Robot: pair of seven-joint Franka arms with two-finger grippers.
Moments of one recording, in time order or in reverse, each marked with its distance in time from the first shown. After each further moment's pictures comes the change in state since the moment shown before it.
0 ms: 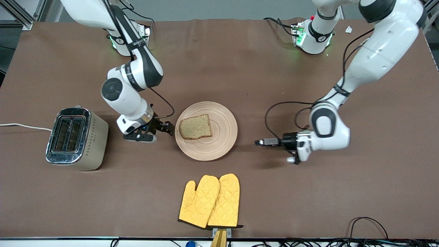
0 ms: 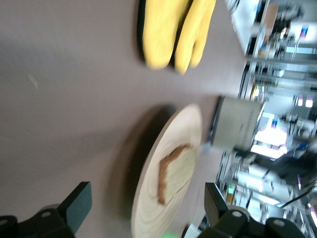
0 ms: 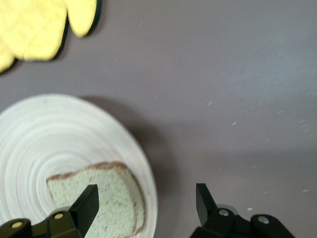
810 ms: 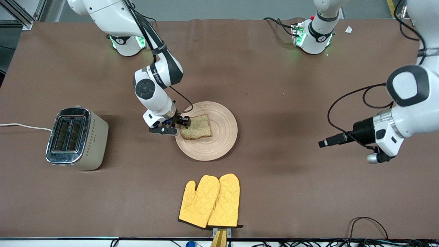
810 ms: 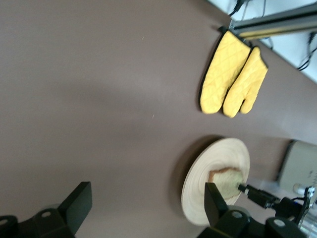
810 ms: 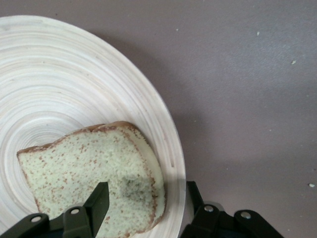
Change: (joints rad) left arm 0.180 -0.428 -0.015 0.088 0.620 -0.320 -0.652; right arm 0.111 0.090 -0.004 -0.045 0.001 0.094 0.106
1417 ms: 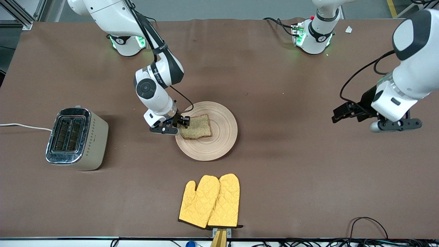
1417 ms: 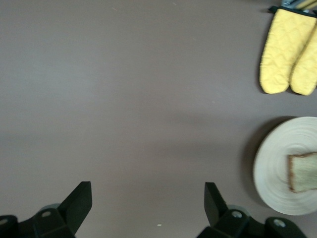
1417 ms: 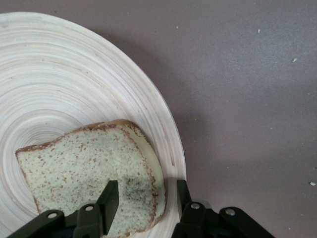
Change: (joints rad) left arm -0.292 -0.250 0.279 0.011 0.293 -0.183 -0.018; right arm 0.005 0.003 -0.004 -0.001 0.000 -0.001 0.003
